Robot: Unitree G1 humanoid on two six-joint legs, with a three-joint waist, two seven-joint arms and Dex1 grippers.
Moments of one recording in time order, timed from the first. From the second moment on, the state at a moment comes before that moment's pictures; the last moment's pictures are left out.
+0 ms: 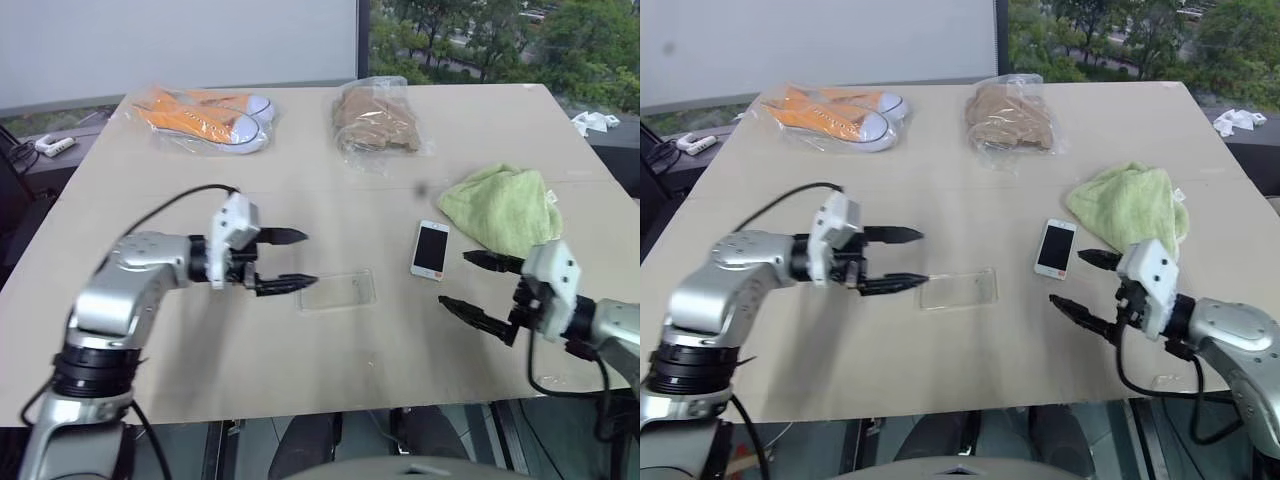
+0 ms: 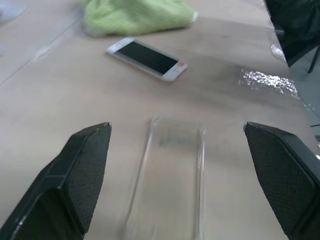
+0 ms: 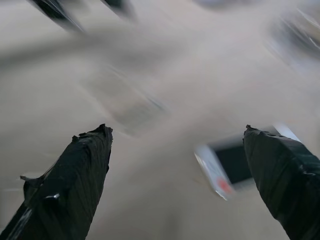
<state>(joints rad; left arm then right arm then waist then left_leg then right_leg) -0.29 0.86 0.10 -0.19 -0.51 0.58 -1.25 0.04 -0.74 -0.10 -0.66 0.47 0.69 0.58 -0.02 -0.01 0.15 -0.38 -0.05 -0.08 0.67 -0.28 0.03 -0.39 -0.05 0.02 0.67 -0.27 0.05</state>
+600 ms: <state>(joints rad) -0.11 0.98 0.22 -0.31 -0.64 0.65 -1.28 -0.30 -0.68 0.01 -0.45 0.26 1.03 0.29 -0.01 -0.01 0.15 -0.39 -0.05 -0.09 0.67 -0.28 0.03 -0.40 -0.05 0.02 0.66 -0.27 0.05</state>
